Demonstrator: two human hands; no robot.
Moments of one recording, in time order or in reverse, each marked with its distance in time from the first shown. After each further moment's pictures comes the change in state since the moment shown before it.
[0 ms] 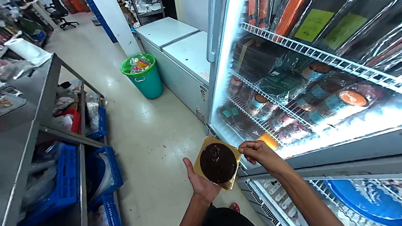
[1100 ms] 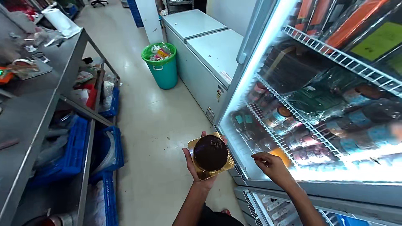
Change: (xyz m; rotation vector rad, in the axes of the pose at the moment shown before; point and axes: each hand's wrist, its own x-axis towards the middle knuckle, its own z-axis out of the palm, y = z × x) left_hand 0.037 0.040 -0.016 -0.077 -0.209 0.221; right_hand 0.042 0.063 -0.029 -0.848 0.074 -0.307
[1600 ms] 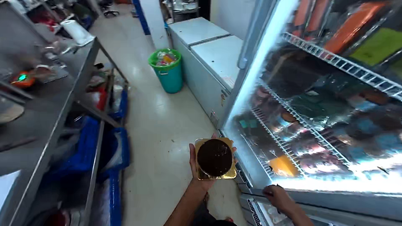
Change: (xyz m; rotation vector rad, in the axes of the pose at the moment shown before) left_hand 0.002 0.010 0.001 0.122 -0.129 -0.207; right_hand -0.057 0.072 0.035 -0.202 -0.501 0.306
